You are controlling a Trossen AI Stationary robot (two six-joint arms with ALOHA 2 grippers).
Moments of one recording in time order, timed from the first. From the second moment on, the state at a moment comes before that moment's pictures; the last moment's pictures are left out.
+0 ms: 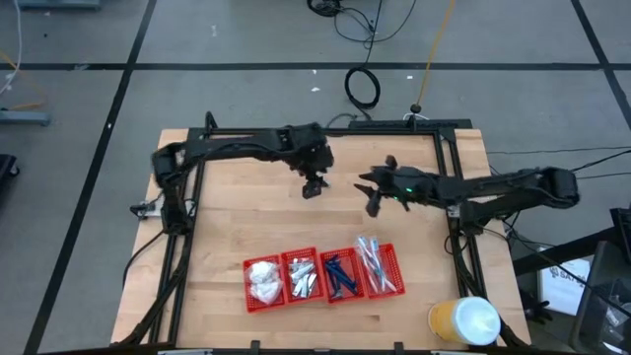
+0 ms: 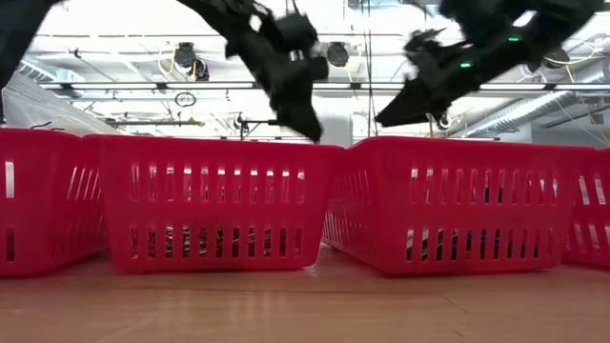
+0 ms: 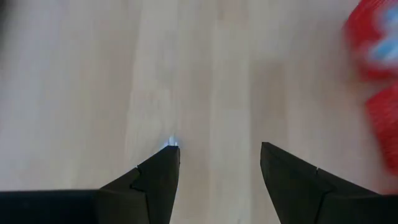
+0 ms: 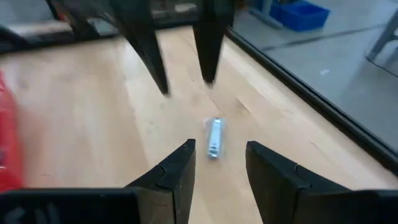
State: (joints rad) left arm 0.34 1.92 1.55 -0.64 0.27 0.22; right arm -0.13 1.11 0.50 0.24 0.26 0.12
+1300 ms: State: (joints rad) left arm 0.25 1.22 0.80 -0.03 0.00 0.02; right arm -0.31 1.97 1.04 0.07 0.00 0.00
